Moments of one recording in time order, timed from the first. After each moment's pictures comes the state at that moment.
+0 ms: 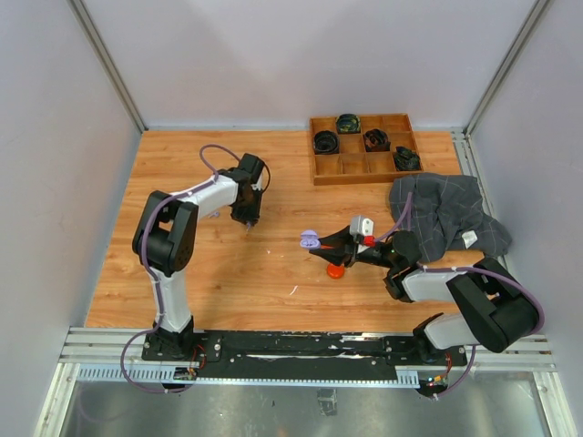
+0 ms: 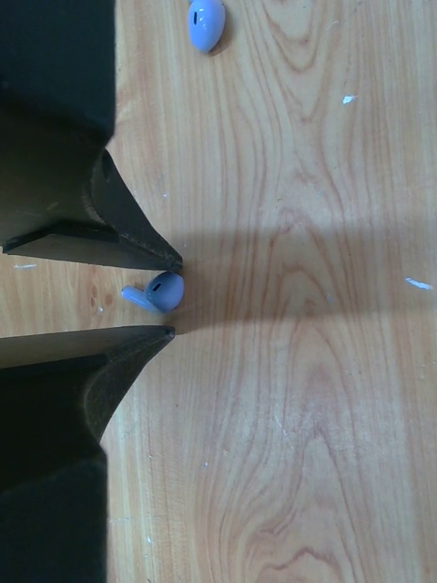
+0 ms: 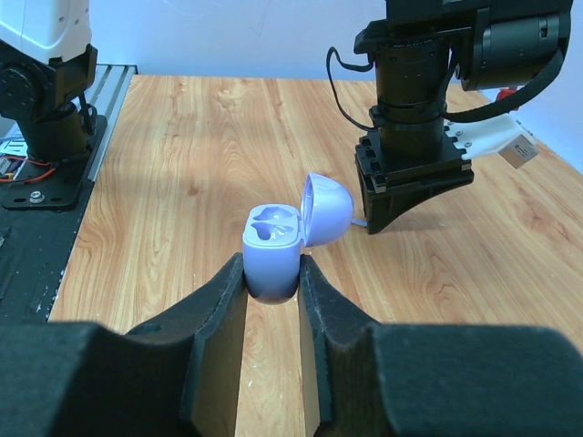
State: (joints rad) left arm -0.39 1.94 1.32 -0.60 -0.13 -0.26; right arm 0.55 1.38 0.26 1.32 -0.85 0.02
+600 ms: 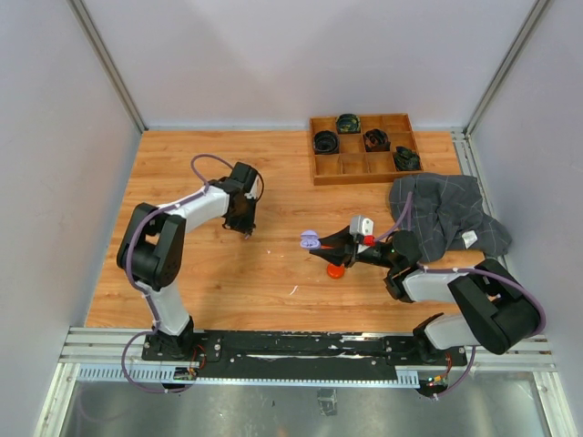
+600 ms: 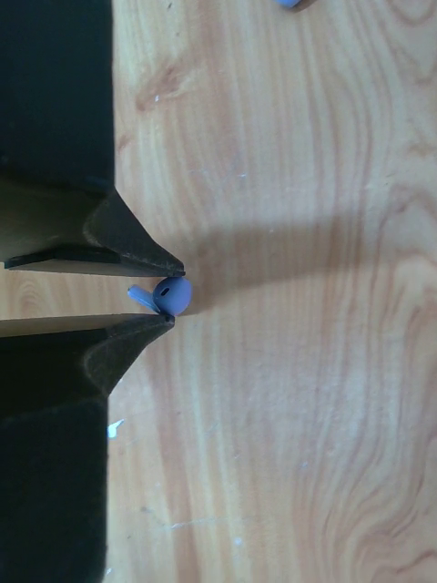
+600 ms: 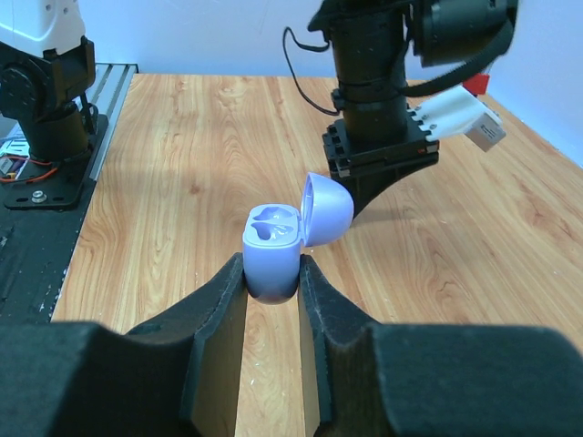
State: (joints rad) left arm -0.39 1.82 1.18 -0.57 -0.08 -0.28; right arm 0.55 1.37 0.26 1.30 -0.85 0.02
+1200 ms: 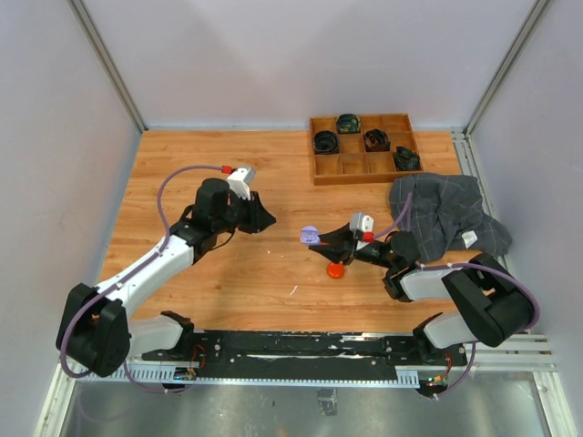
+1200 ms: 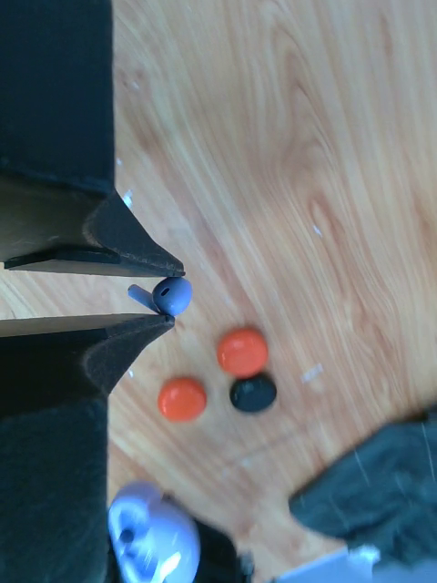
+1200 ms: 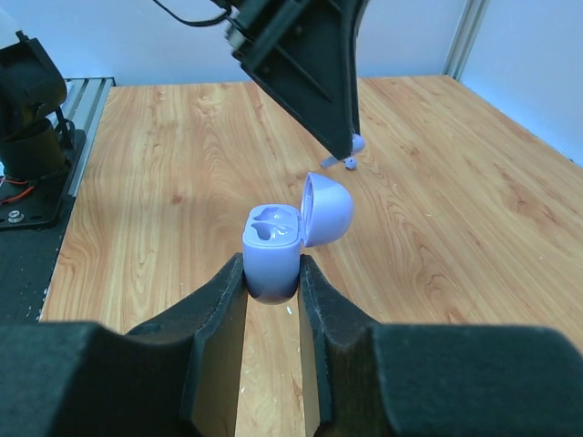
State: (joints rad) left arm -0.44 1.22 0.76 -0.06 0.30 -0.37; right arm 0.56 1.42 0.26 1.37 -0.79 0.06
